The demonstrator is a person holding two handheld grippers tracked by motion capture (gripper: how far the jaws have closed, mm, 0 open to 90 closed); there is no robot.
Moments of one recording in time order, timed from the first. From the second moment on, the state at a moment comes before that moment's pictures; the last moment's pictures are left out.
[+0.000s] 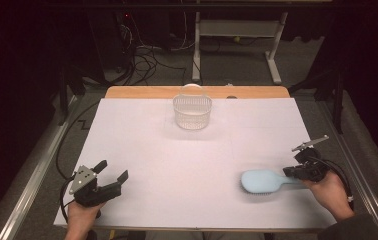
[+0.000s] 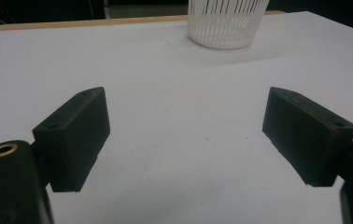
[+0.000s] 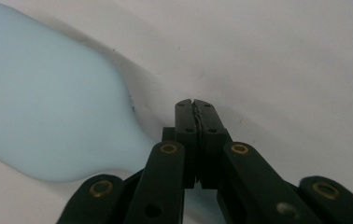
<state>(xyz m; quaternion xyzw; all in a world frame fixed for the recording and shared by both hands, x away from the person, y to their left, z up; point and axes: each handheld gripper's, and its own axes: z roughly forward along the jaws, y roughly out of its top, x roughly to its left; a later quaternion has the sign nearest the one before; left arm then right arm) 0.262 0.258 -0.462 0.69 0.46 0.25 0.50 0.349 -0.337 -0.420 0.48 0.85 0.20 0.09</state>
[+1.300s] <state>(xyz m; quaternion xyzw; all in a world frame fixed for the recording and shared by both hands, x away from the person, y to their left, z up) 0.262 0.258 -0.462 0.69 0.46 0.25 0.50 0.318 -0.328 -0.436 0.47 0.85 0.20 0.07</state>
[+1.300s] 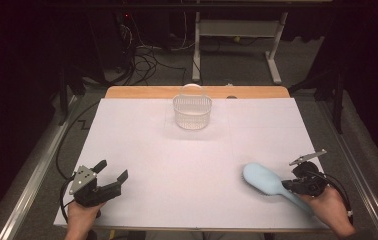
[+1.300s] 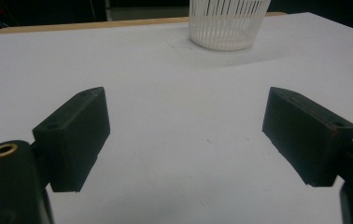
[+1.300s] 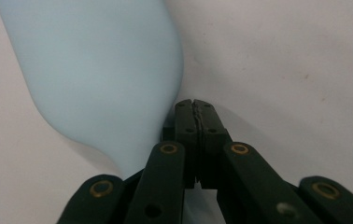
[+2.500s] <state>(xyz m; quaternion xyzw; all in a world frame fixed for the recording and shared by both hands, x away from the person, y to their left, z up) 0.261 0.258 -0.462 0.69 0.46 0.25 0.50 0.314 -0.324 -0.431 0.48 0.84 0.23 0.09</state>
